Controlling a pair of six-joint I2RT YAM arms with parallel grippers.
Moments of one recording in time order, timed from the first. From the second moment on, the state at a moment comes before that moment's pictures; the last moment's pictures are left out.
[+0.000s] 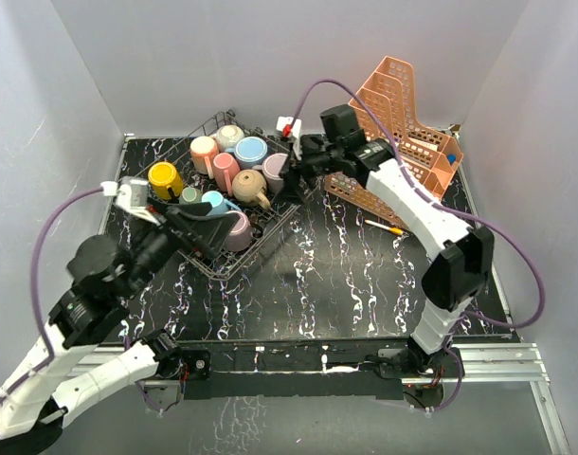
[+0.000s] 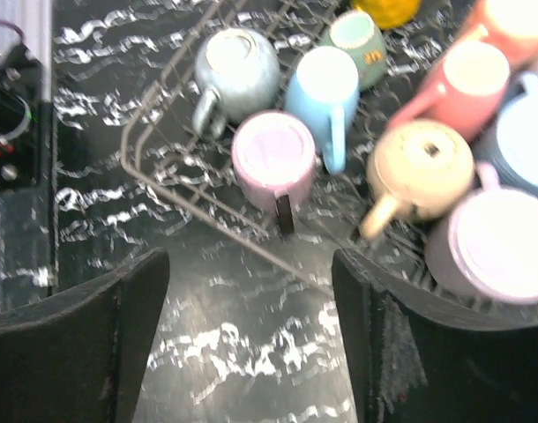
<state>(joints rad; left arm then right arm) -0.81 0.58 1.05 -0.31 -0.12 -0.53 0.55 1.78 1.79 -0.61 -0.84 -0.40</state>
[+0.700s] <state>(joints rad) -0.36 1.14 1.22 -0.41 0.11 -0.52 0.12 1.23 1.46 -0.59 -0.52 -0.33</state>
